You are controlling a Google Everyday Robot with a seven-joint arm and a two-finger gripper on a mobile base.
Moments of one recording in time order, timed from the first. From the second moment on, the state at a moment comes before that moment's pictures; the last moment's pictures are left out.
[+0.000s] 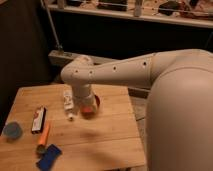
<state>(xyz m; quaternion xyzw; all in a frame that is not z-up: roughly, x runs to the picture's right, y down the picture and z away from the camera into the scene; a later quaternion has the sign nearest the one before) -0.102 0.101 0.704 -0.26 0.23 0.64 0.68</state>
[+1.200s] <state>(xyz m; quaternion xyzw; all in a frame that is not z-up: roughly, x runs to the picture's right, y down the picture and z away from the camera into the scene) -0.195 0.015 0.776 -0.22 0.17 0.57 0.78</state>
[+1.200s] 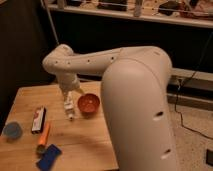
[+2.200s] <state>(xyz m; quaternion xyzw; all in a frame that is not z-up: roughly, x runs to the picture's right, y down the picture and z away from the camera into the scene) -0.255 0.000 0.880 -0.23 0.13 0.50 0.83</state>
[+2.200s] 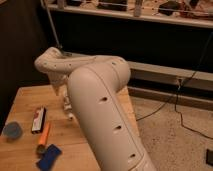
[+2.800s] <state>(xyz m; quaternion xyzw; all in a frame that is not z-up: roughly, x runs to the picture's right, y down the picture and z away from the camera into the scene) -0.262 0.011 0.924 -0.22 0.16 0.55 0.79</state>
